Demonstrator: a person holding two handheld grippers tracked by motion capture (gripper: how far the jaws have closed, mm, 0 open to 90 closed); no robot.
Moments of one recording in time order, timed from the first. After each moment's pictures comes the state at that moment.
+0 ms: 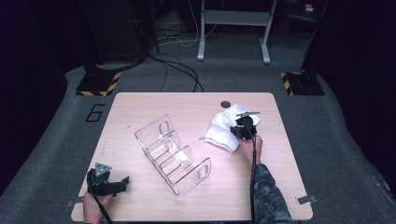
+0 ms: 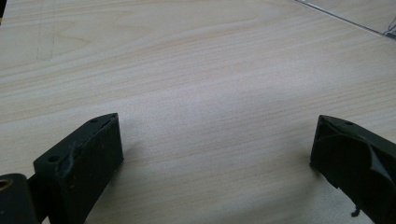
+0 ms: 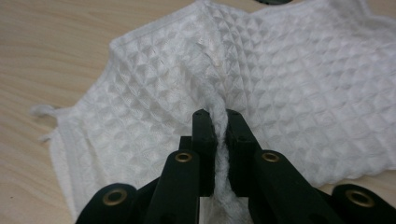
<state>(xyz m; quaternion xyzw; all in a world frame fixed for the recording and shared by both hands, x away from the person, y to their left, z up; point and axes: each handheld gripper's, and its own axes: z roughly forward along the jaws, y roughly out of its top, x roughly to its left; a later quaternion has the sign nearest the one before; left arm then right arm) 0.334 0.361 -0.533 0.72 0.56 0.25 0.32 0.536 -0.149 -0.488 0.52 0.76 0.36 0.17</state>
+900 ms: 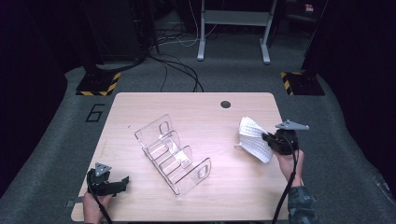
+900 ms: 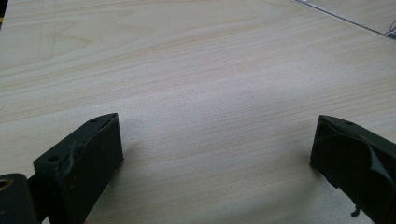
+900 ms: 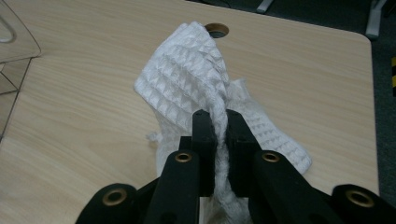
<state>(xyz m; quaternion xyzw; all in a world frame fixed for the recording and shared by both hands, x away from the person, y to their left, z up) 0.335 0.361 -0.533 0.72 0.57 0.25 0.32 0.425 -0.247 -0.422 0.49 0.74 0.39 0.23</state>
